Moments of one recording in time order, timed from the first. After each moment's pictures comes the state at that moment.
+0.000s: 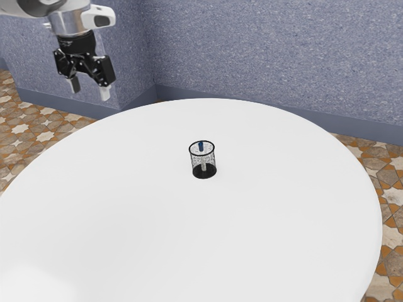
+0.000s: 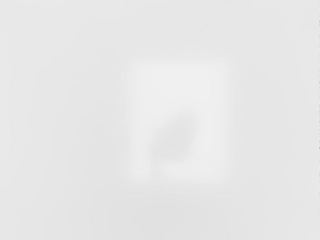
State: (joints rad) arm -0.03 -0.04 0.08 -1.54 0.05 1.49 0.05
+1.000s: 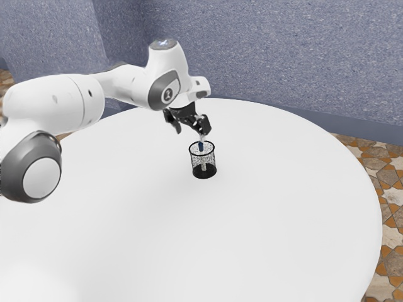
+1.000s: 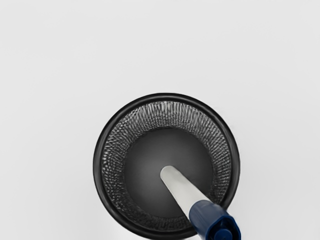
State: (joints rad) arm -0.10 0.65 0.05 -1.27 0.01 2.15 0.00
